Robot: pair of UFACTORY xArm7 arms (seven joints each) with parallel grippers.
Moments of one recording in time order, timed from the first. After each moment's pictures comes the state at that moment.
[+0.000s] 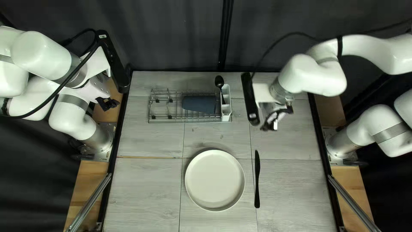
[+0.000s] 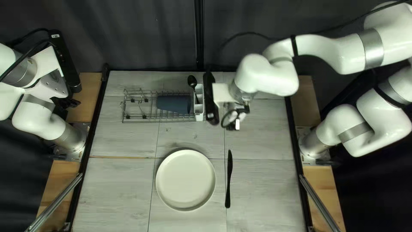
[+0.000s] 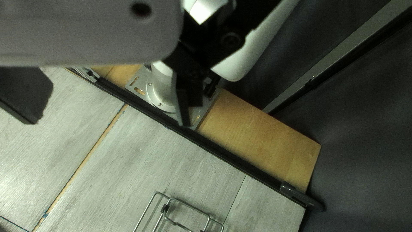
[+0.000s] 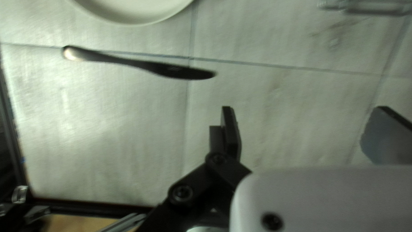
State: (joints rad) left arm -0.04 -1.10 -0.04 0.73 0.24 1.75 -0.53; right arm 0.39 -0.33 -0.49 0.85 -0.16 1.01 -0.11
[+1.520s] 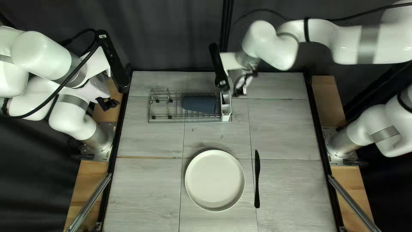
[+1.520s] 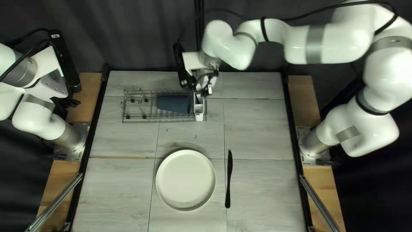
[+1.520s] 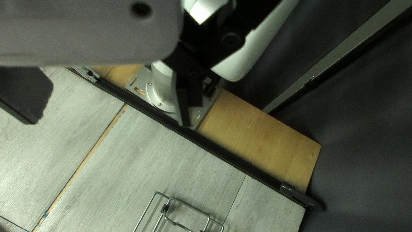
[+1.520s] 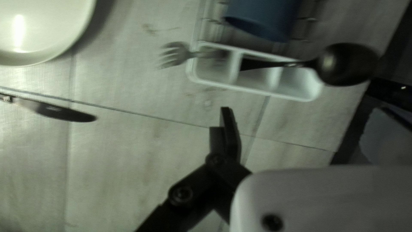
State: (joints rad) left arm -0.04 -1.10 -0.04 0.73 0.24 1.75 -0.53; right arm 0.18 0.24 -0.67 1.32 0.25 1.01 -0.81
